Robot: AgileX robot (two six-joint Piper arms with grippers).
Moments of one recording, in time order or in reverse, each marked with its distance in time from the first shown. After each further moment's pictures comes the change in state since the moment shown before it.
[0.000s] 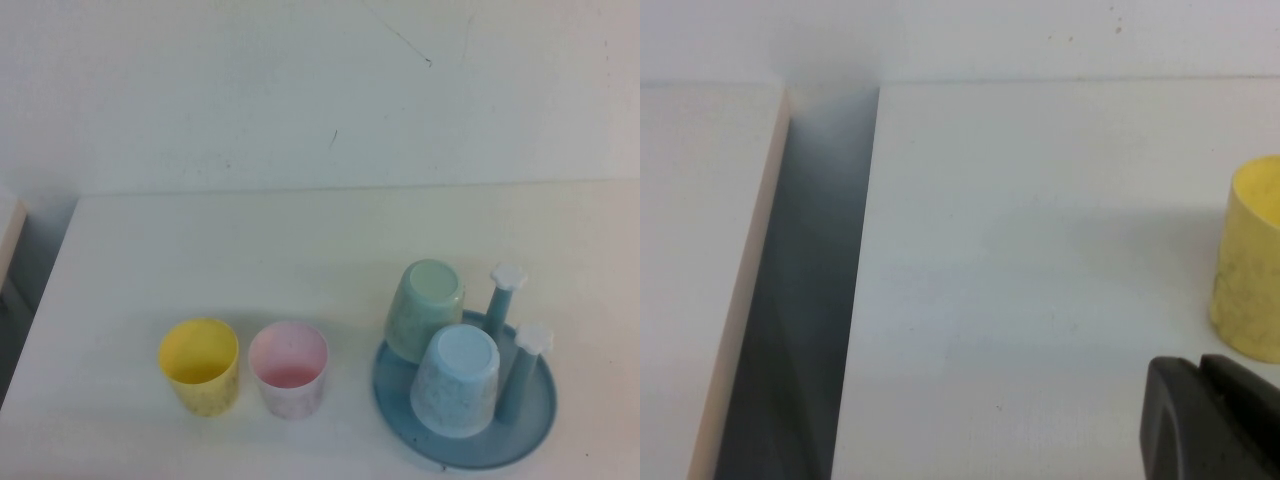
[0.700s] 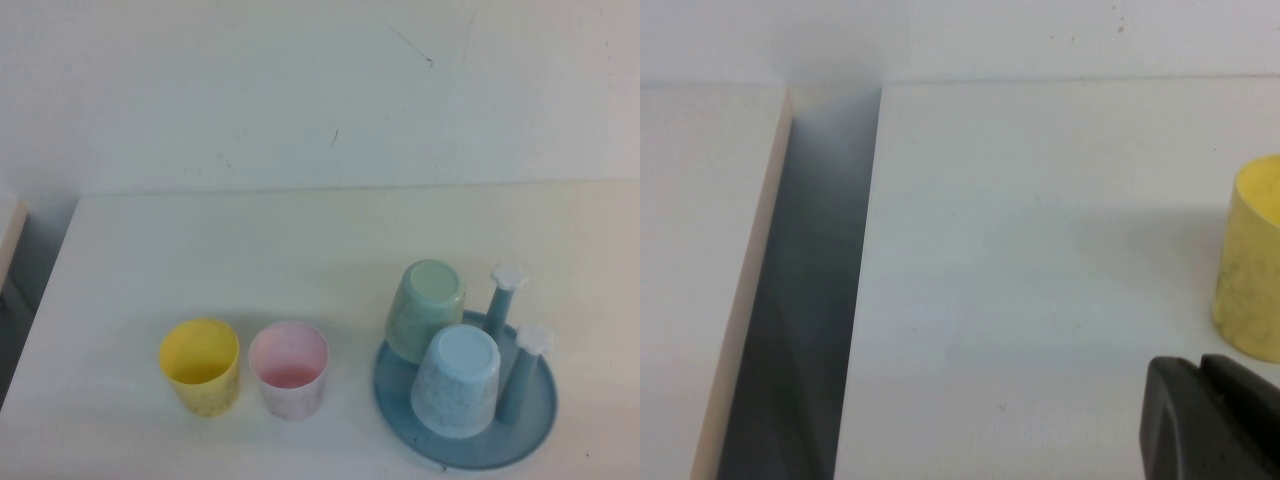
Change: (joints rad) right arm -0.275 -0.218 0.361 -0.034 -0.146 0.244; left arm 0.000 0.000 0.000 0.004 0.000 0.000
